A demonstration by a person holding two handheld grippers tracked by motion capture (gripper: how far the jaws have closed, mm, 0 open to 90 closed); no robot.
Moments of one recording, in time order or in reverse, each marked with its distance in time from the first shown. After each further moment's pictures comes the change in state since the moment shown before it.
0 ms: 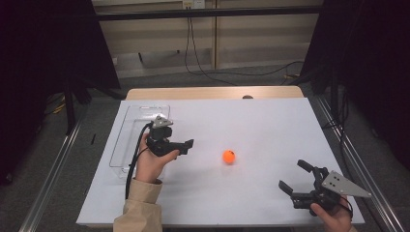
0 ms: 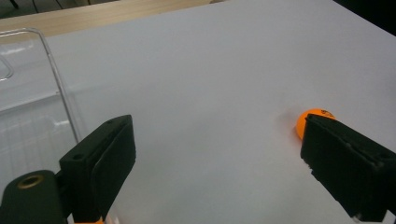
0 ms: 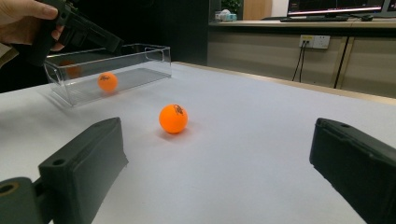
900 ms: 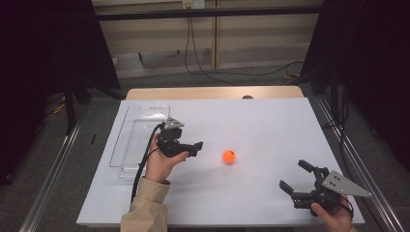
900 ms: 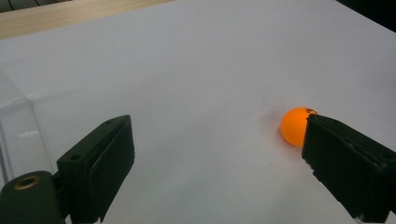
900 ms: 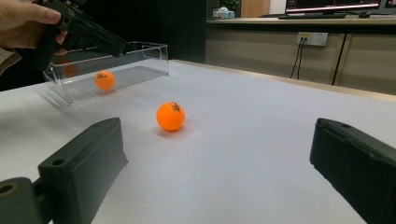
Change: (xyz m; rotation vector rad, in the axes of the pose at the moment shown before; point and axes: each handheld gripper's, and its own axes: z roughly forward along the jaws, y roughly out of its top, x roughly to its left) left arm -0.016 0.001 0.019 0.013 -0.033 0.031; right arm -0.001 -0.001 -0.001 0.009 -0.009 0.004
